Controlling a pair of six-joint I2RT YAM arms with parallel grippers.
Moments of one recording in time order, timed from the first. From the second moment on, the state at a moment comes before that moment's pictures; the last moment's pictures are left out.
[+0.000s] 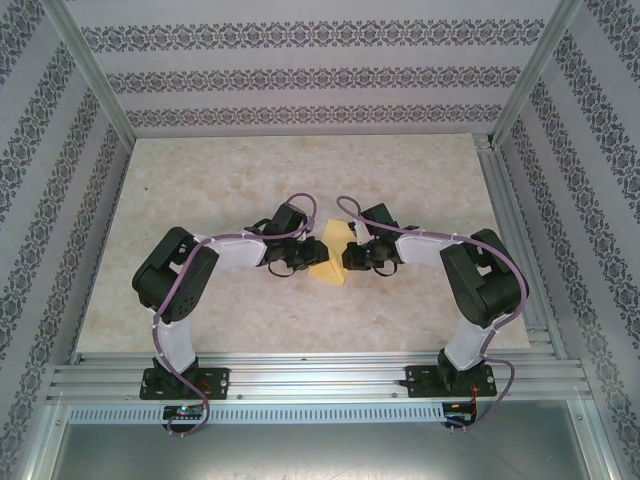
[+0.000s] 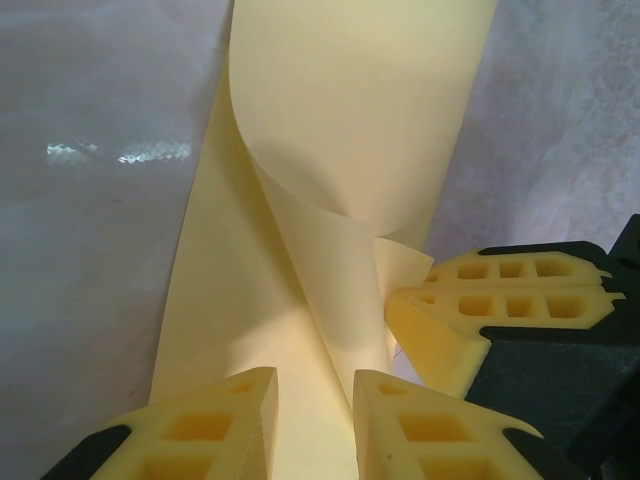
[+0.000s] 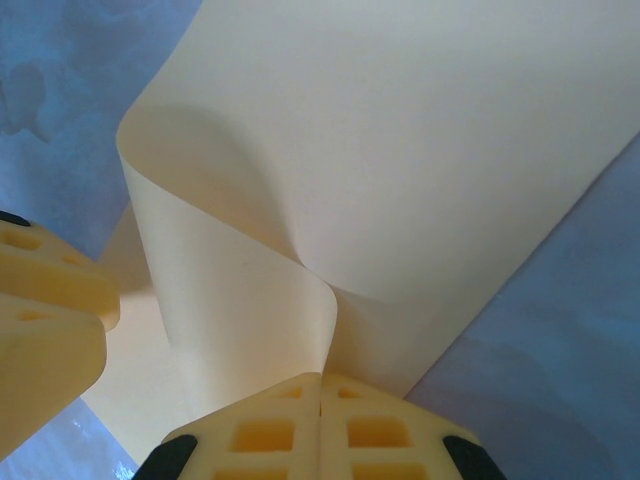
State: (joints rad) left arm -0.62 1.88 1.03 -0.07 0.47 -0.86; right arm 0.47 1.76 0.88 -0.22 -0.39 0.35
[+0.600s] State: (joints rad) left arm -0.62 1.87 1.03 -0.10 0.46 -0.85; right arm 0.48 1.70 0.87 -0.23 -0.36 0.37
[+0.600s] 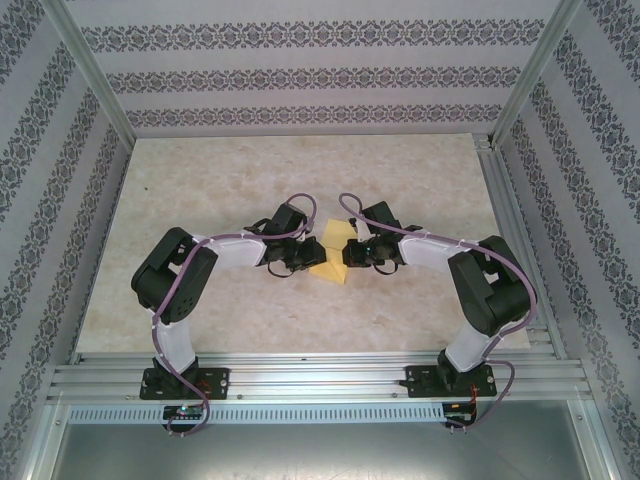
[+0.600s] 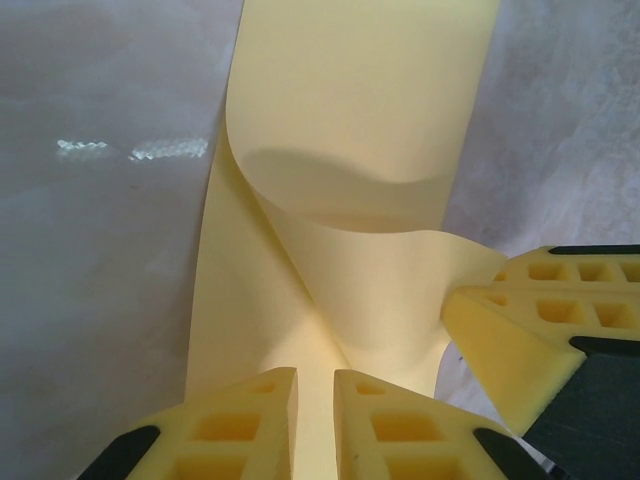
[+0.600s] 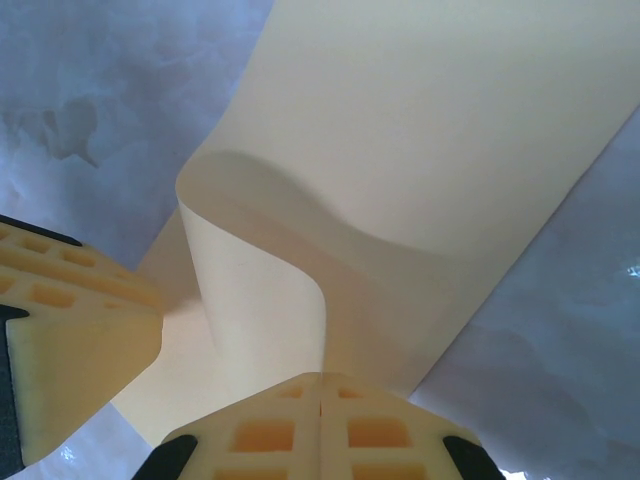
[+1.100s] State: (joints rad) left arm -0.62 1.87 1.03 -0.10 0.46 -0.84; right arm 0.49 1.71 0.86 -0.23 -0.33 0.40
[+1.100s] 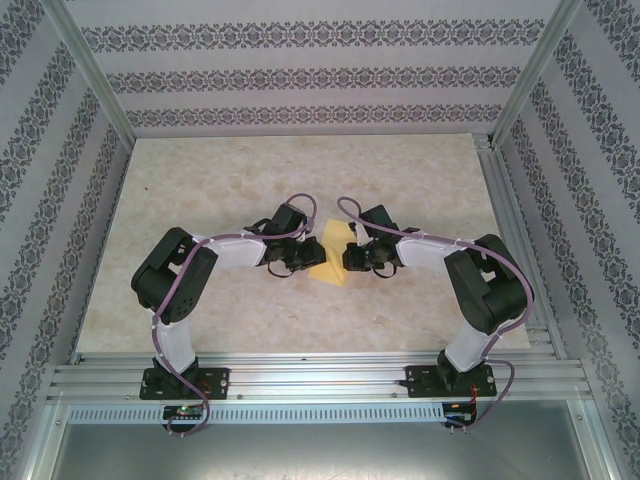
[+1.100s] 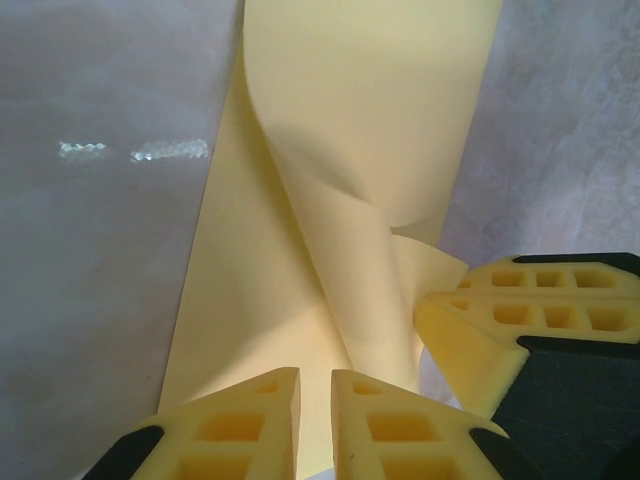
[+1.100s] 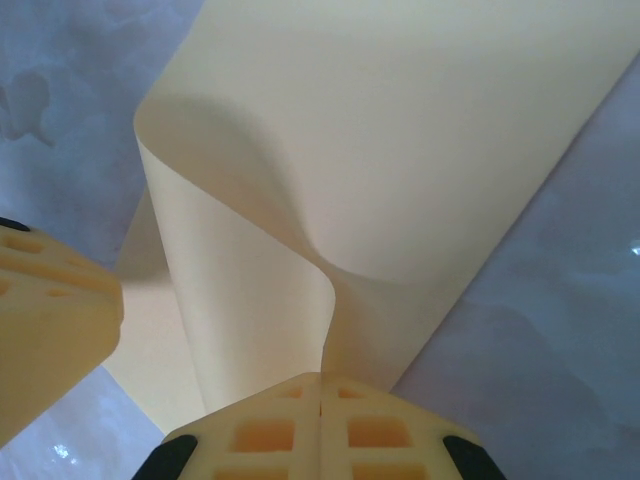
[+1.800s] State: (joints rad) left arm -0.63 1.87 1.03 -0.13 0.45 -0.81; right arm 0.49 1.72 0.87 -0.25 -0.31 0.39
